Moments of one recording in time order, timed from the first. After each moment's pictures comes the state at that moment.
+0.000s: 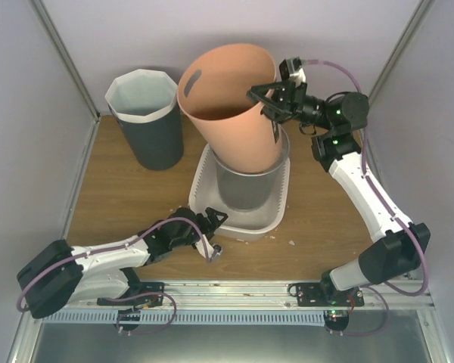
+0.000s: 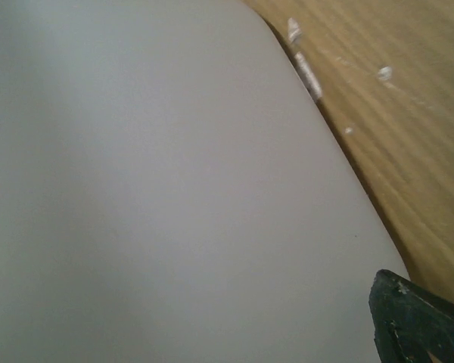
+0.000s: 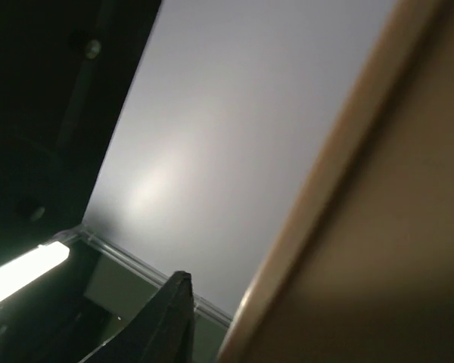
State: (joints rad) left arm -0.87 1.10 0.34 0.19 0.07 1.66; right arm 0.34 1.44 1.42 0.64 -1.06 1.65
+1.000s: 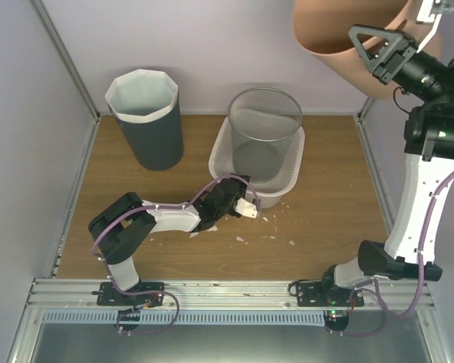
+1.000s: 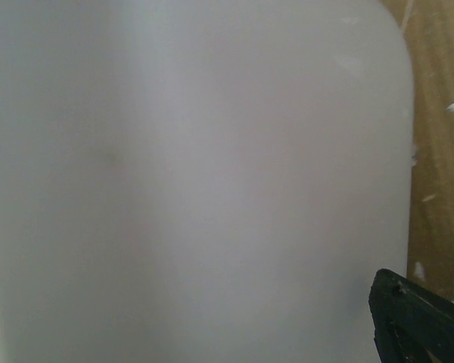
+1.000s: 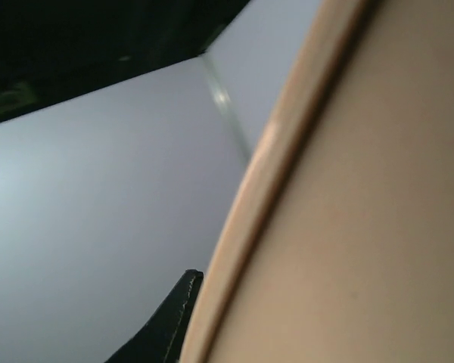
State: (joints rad) left arm -0.88 1.75 0.87 0.35 -0.21 1.27; right arm -0.13 1.49 2.21 -0.13 -1.10 0.94
